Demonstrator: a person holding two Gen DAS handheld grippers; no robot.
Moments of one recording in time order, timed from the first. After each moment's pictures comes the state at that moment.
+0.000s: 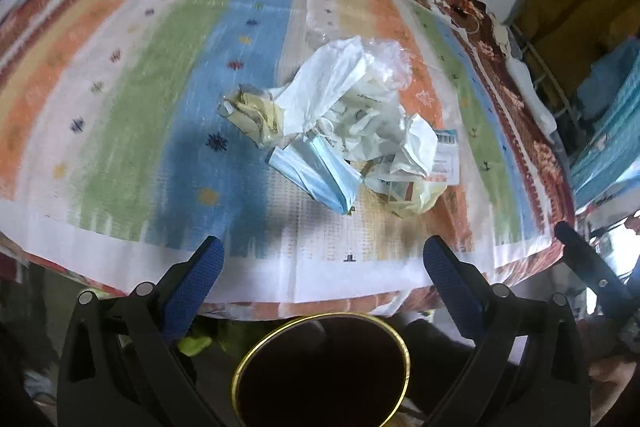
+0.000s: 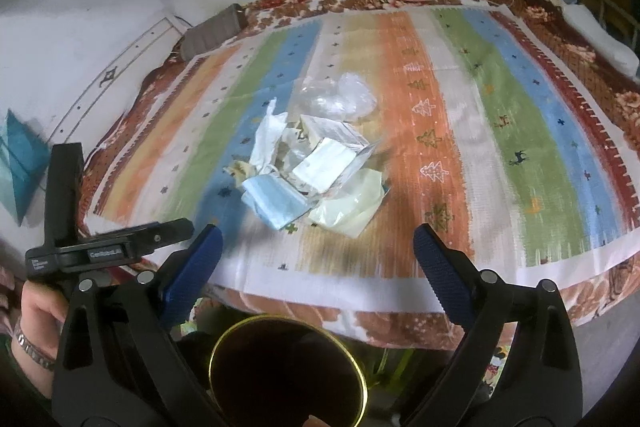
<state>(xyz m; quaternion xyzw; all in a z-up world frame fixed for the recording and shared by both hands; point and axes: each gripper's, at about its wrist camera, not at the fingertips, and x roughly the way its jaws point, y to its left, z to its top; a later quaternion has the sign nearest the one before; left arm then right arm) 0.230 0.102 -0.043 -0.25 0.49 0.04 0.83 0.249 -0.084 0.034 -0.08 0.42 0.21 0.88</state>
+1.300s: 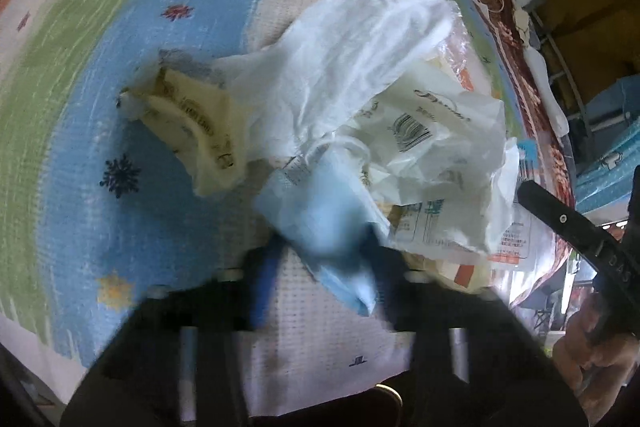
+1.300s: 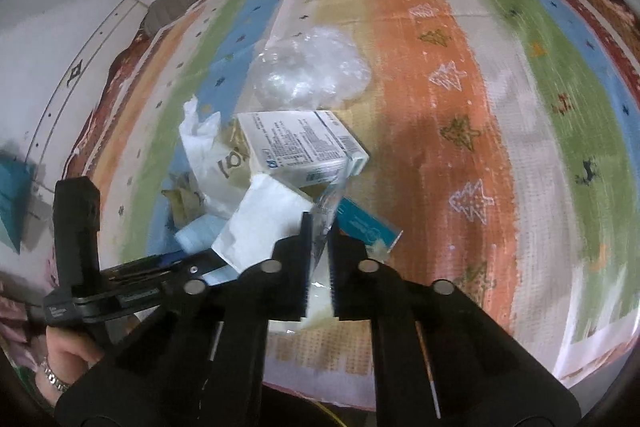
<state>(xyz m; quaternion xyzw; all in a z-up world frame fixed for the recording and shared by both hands) 0.331 0.110 -0.133 -0.30 0.55 0.00 0.78 0.387 -0.052 -0.039 -0.05 0.51 0.20 0.83</state>
